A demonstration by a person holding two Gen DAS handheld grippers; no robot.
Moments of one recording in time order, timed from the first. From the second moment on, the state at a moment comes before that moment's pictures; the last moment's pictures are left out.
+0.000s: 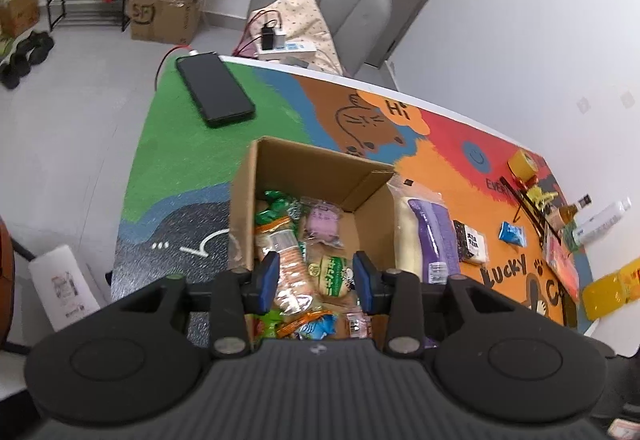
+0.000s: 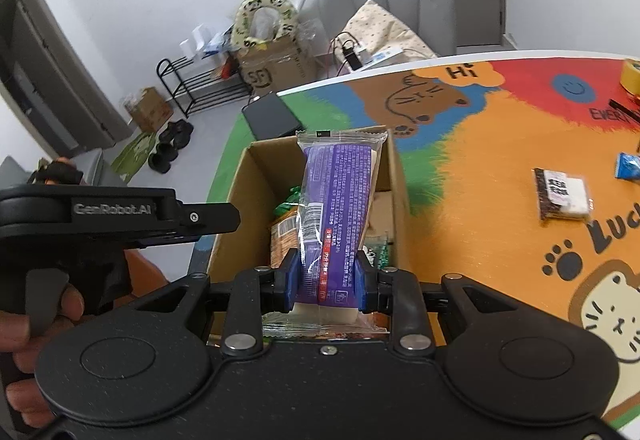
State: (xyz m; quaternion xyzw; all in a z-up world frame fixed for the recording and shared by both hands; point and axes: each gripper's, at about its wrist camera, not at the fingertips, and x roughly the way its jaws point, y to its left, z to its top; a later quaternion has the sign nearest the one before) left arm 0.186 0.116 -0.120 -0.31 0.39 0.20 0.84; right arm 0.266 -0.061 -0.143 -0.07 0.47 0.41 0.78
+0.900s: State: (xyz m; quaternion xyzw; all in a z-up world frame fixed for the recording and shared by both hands) left arm 0.168 0.144 -0.121 -0.30 0.41 0.24 0.83; right arm 0.263 -0.031 -0.174 -0.11 0.49 0.38 0.77
